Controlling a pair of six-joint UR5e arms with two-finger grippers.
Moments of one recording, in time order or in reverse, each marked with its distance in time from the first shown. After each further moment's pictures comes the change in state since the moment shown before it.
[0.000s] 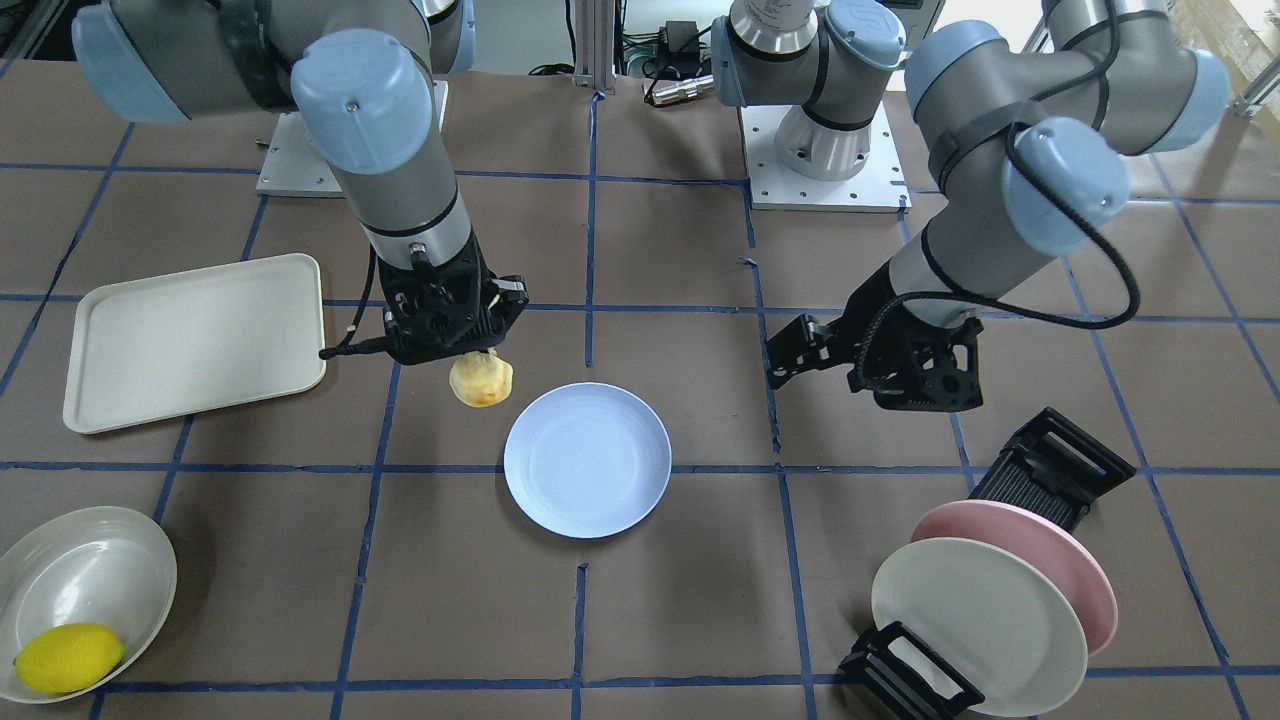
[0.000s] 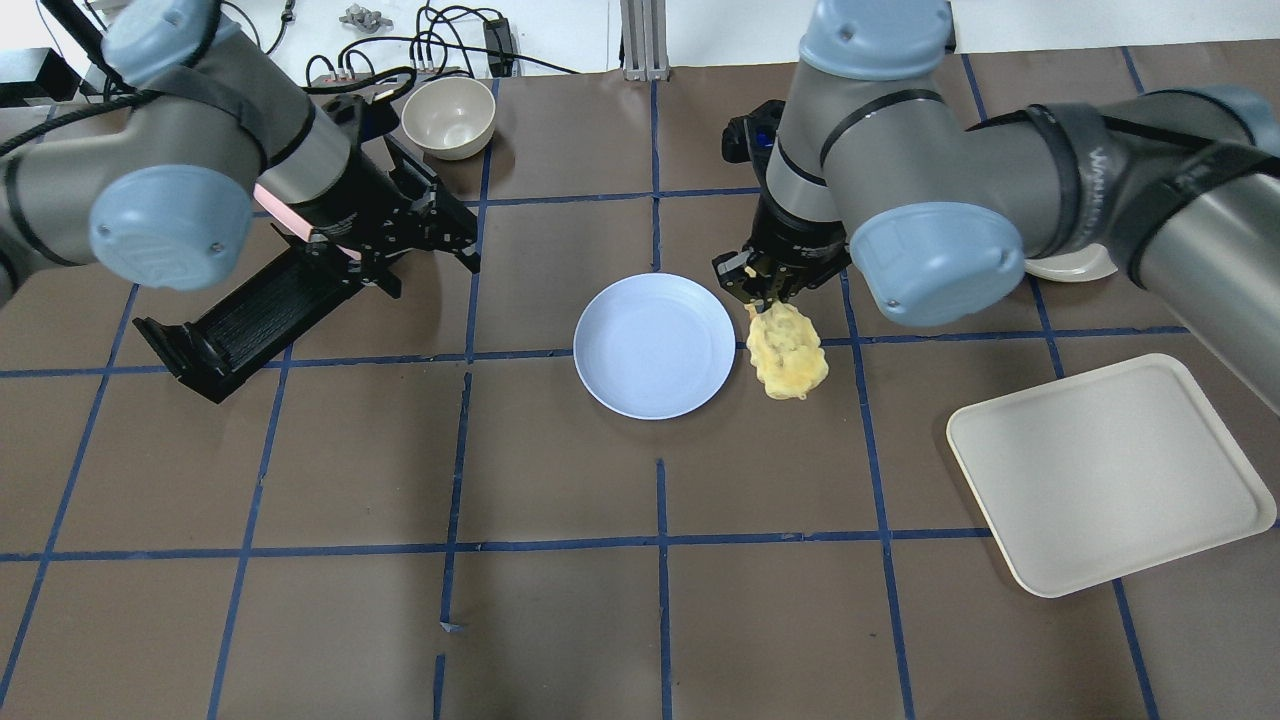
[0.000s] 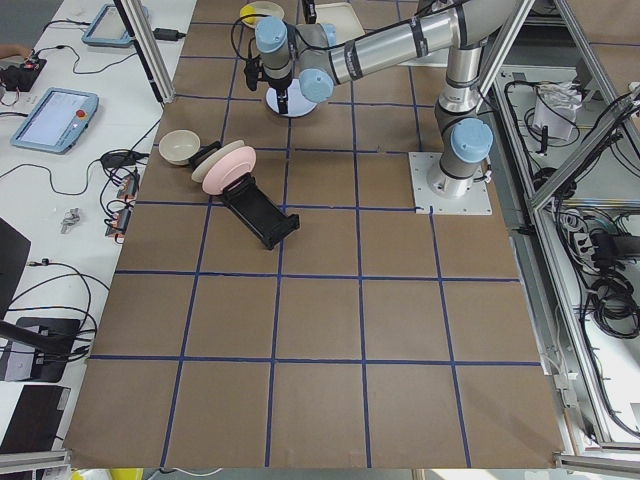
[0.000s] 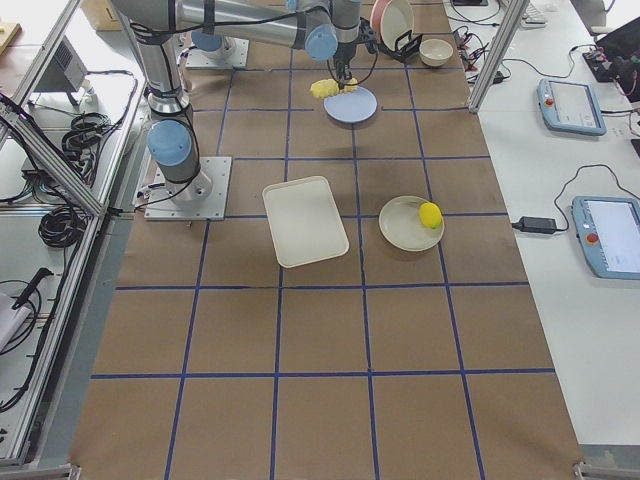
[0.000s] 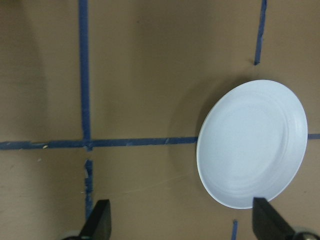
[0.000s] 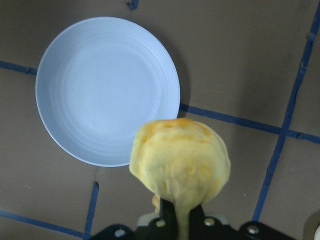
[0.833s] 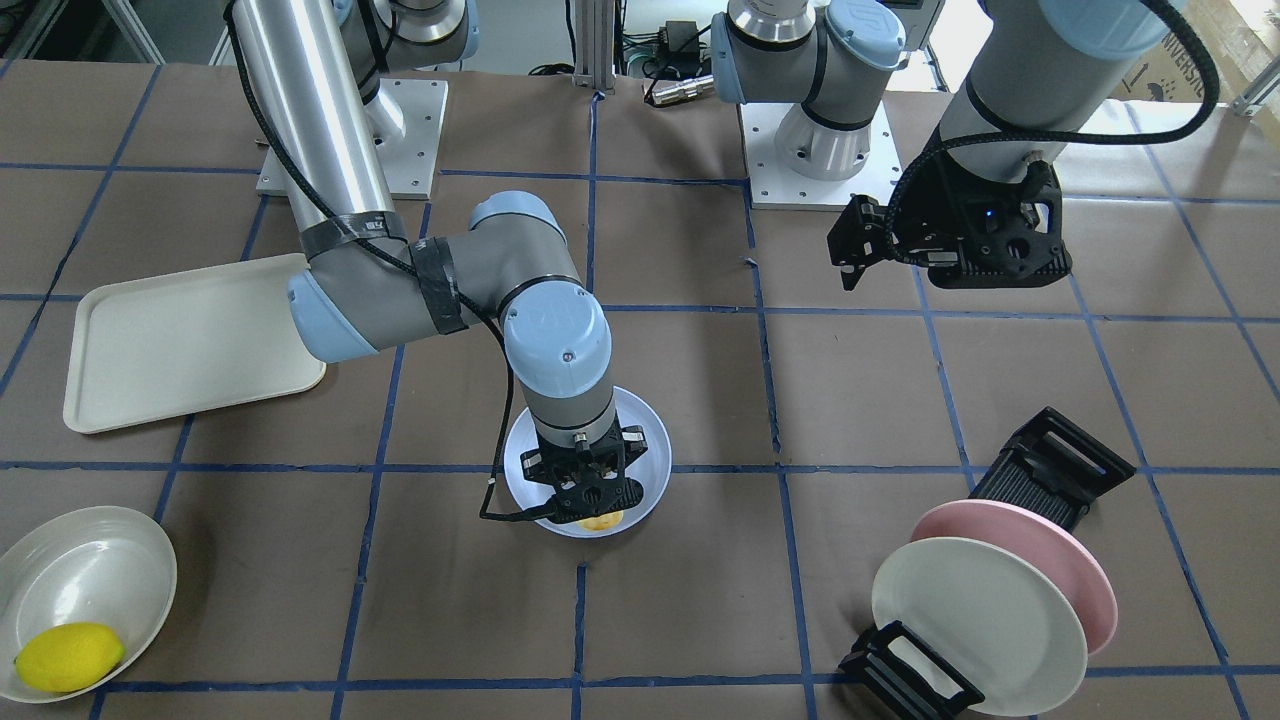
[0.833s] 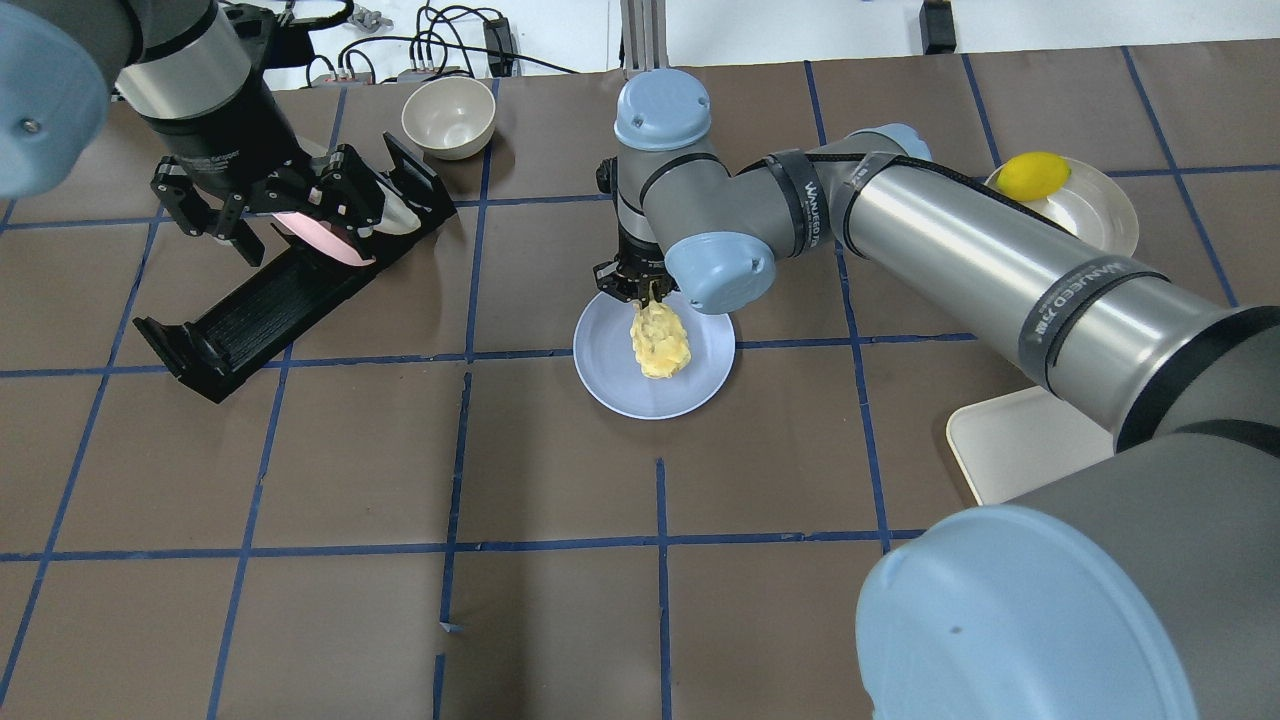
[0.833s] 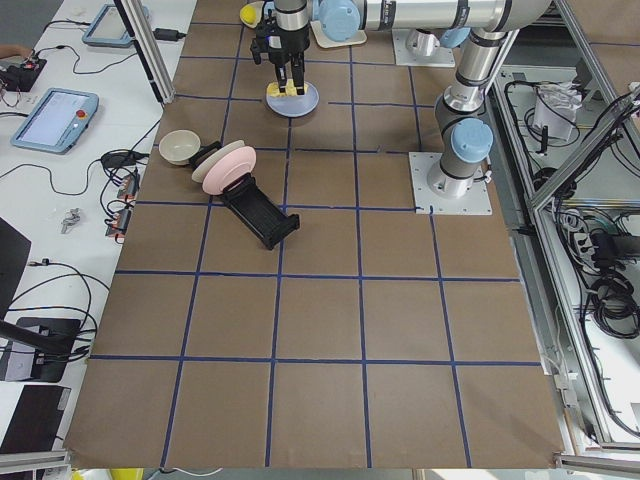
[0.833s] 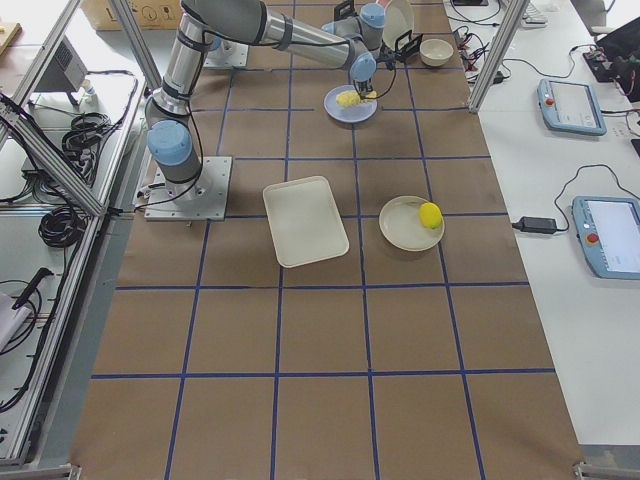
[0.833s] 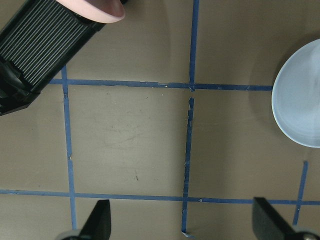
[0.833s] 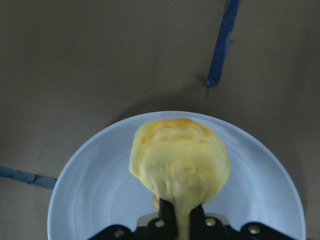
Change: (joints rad) left arm -0.060 0.074 0.210 -0.308 0.266 0.015; right arm 0.130 0.388 -0.168 -0.248 -0.011 0.163
